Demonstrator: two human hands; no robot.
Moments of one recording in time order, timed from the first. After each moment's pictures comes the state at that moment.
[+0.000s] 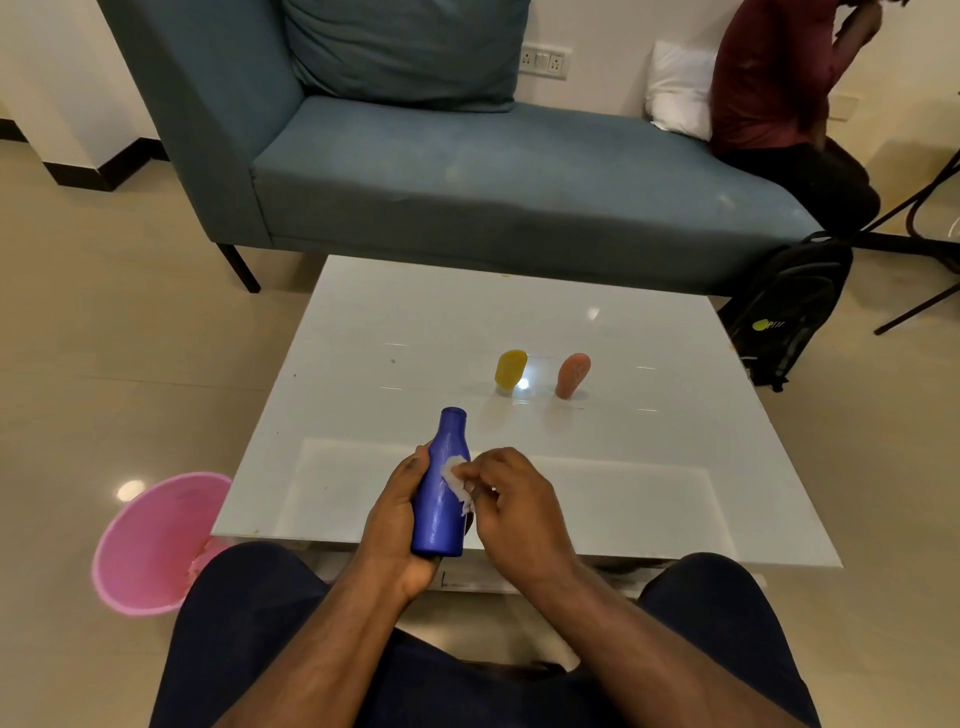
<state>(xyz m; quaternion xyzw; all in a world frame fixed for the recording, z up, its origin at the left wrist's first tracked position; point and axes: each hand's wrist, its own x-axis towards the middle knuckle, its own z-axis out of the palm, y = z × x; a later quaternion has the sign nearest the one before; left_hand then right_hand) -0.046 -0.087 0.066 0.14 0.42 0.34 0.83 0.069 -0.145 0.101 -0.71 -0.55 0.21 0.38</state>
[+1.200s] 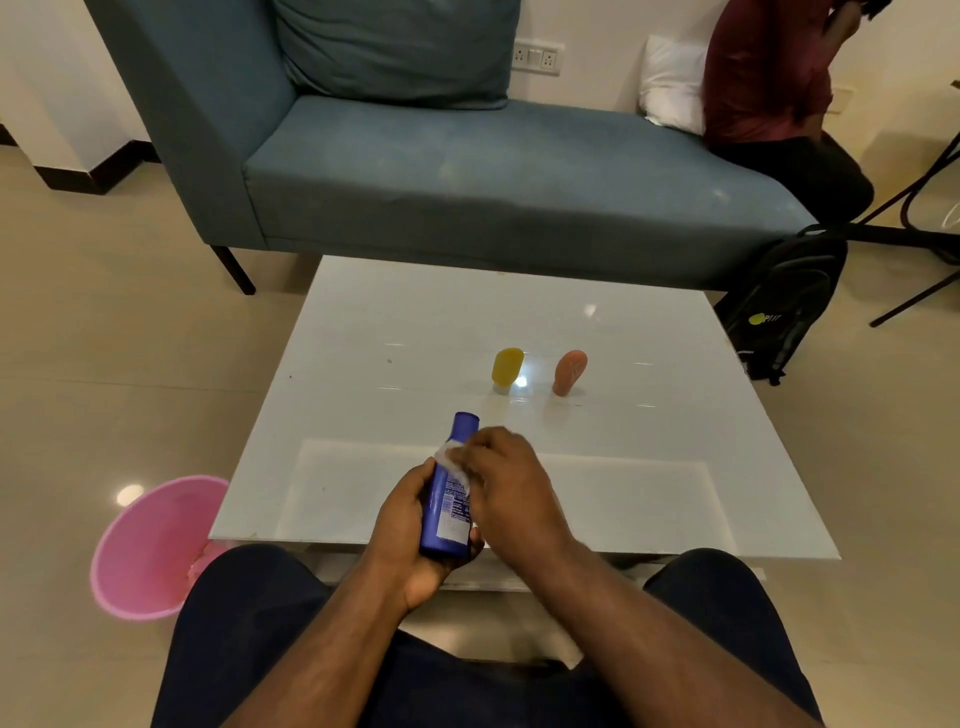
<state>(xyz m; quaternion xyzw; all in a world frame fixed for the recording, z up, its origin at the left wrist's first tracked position) -0.042 -0.093 0.075 0.13 0.41 0.26 0.86 0.074 -0.128 0.103 -0.71 -0.62 0.12 0.30</state>
